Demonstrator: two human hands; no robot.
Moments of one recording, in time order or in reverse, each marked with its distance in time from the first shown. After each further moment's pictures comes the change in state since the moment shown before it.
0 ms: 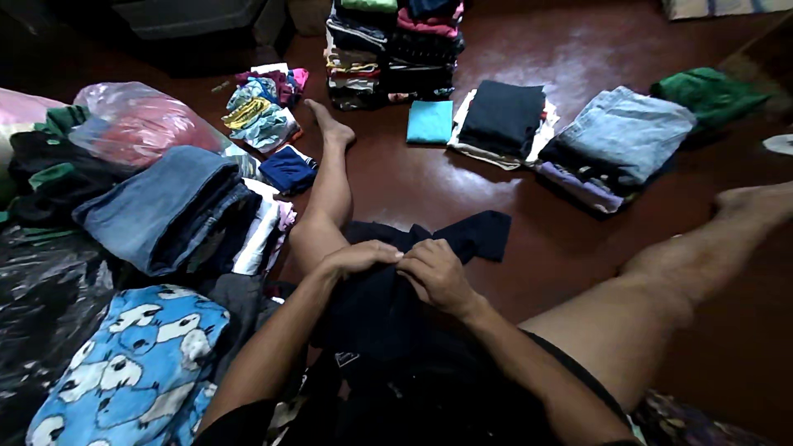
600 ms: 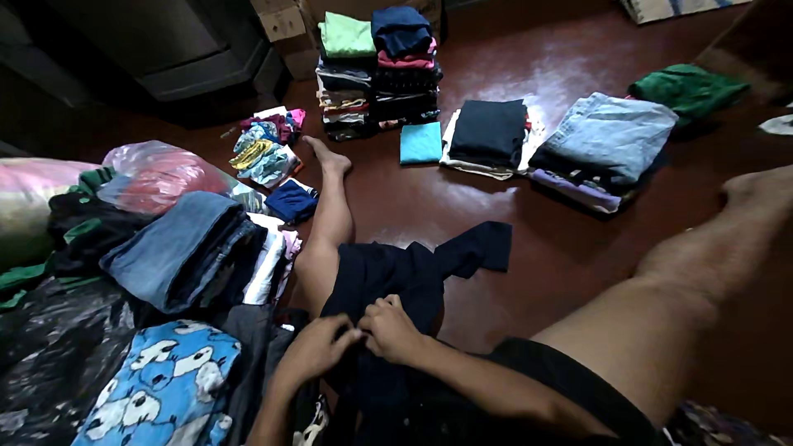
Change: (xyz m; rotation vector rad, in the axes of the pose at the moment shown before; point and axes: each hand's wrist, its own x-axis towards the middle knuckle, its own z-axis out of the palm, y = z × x) left_hand -0.116 -0.047 0.034 0.652 0.307 -0.177; right_hand 0.004 -0.076 0.064 0.236 -0.694 0.306
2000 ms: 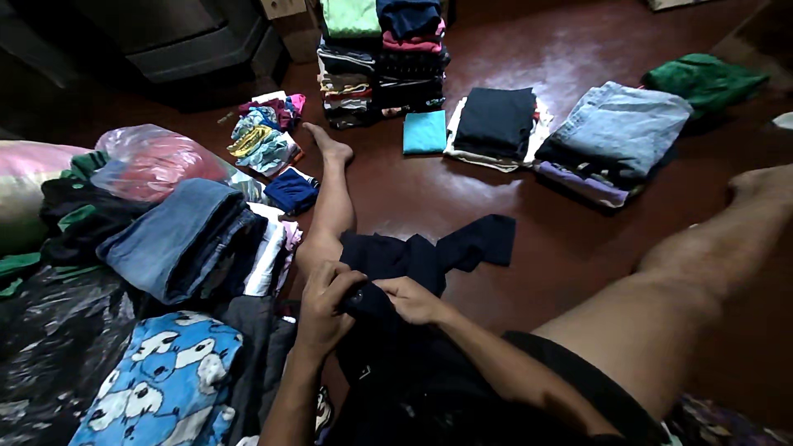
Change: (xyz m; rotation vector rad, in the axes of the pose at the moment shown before) left_hand 0.028 0.034 -0.010 0.037 0.954 0.590; right_hand -0.001 0.040 -0.045 0.733 0.066 -0.129
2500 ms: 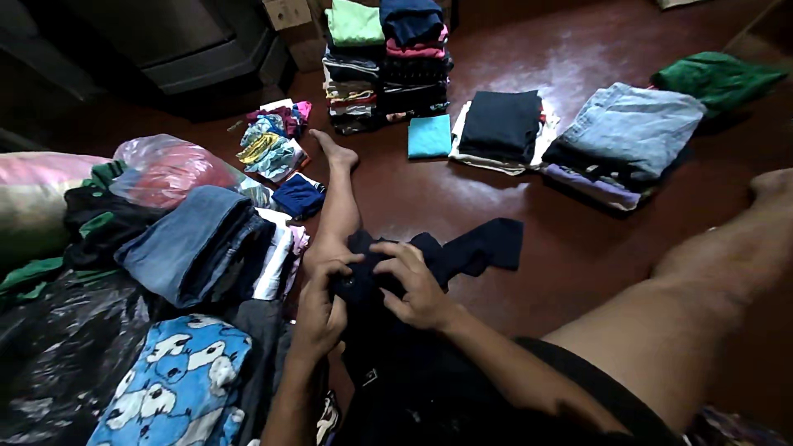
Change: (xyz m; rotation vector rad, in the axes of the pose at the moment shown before) left_hand 0.013 0.002 -0.016 -0.307 -0.017 -0.107; right_hand 0.013 -0.026 -0.001 -0.534 0.459 -0.416
